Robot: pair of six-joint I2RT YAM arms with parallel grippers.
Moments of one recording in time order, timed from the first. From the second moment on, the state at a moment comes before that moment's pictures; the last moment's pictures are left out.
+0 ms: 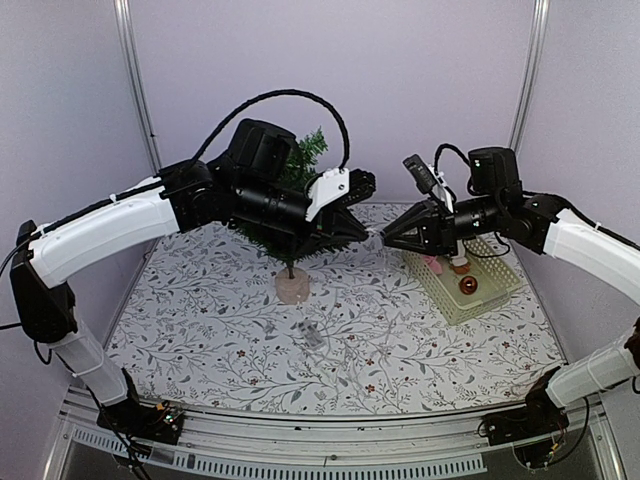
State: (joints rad) left arm -0.97 1.64 1.66 -0.51 0.42 0.56; right arm 0.60 1.32 1.17 -0.27 -1.00 -0.03
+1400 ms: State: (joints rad) left arm -1.01 1.46 1.21 0.16 0.16 0.28; right arm 0.61 1.31 1.43 -0.09 -0.83 0.19
